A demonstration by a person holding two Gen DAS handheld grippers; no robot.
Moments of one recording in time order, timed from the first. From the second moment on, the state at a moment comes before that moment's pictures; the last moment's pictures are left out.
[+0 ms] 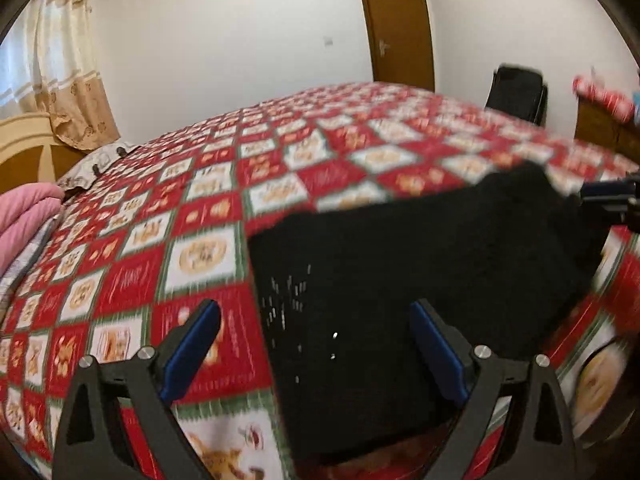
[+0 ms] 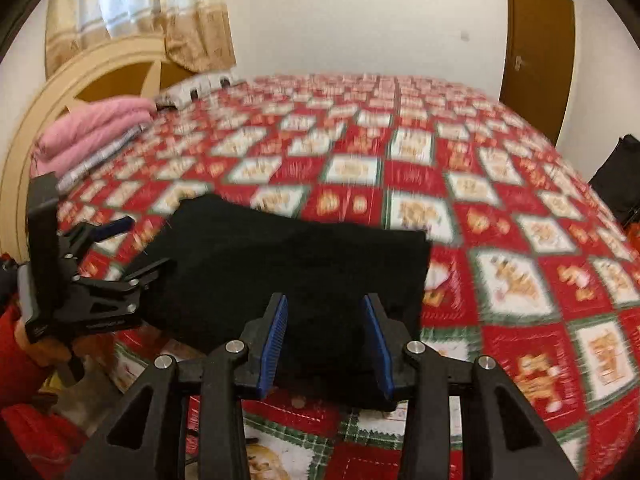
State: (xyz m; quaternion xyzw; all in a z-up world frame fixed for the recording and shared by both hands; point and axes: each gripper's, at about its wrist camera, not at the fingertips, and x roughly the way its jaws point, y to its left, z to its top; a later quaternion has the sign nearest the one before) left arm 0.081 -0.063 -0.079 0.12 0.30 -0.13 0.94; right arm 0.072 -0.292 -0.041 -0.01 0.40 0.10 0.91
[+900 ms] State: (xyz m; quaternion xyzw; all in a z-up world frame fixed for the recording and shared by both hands) left arm 0.117 -0.048 -0.088 0.06 0.37 -0.11 0.92; right arm 0.139 -0.221 -0.079 0.02 0.44 0.16 0.88
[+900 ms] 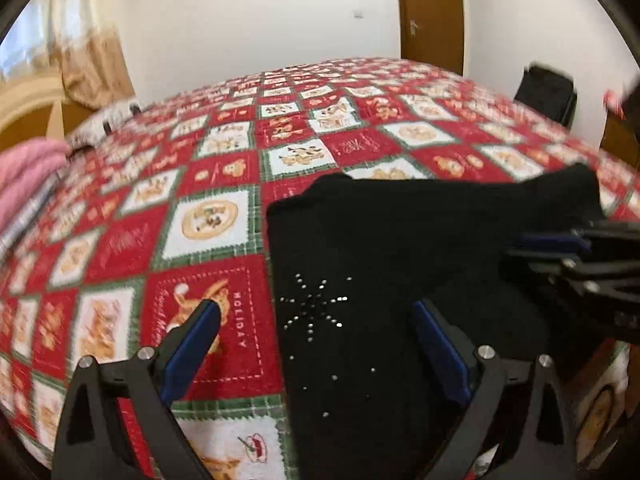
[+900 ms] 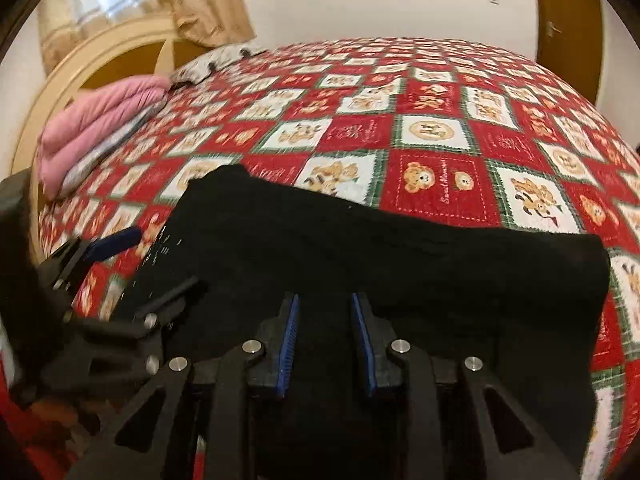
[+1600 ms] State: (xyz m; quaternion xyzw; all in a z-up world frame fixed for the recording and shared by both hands) left arm 0.156 -0.068 -0.087 0.07 0.38 -0.07 0.92; right arm 0.116 -0.314 -0.053 0.14 0.37 0.04 0.92
